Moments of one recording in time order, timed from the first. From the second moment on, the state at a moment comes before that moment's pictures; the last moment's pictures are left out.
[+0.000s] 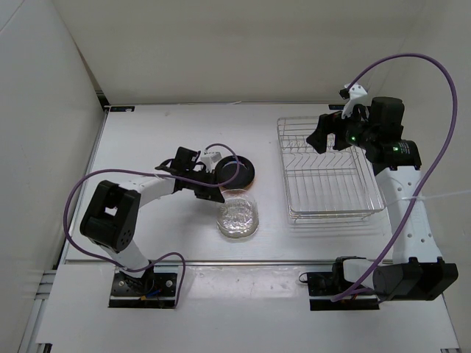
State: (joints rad) left arm -0.41 1.65 0.90 -0.21 0.69 -0.20; right arm 0.06 1.22 1.42 -0.71 -0.50 -0.12
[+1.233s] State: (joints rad) left arm -0.42 1.67 0.88 -0.18 0.68 -0.21; right arm 0.05 1.20 1.41 -0.71 -0.51 -0.12
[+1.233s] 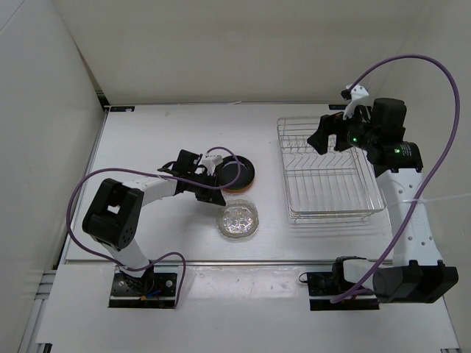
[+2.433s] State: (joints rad) left arm -0.42 1.66 0.92 -0.20 0.66 -0.20; right arm 0.05 1.18 1.41 -0.71 -0.54 -0.11
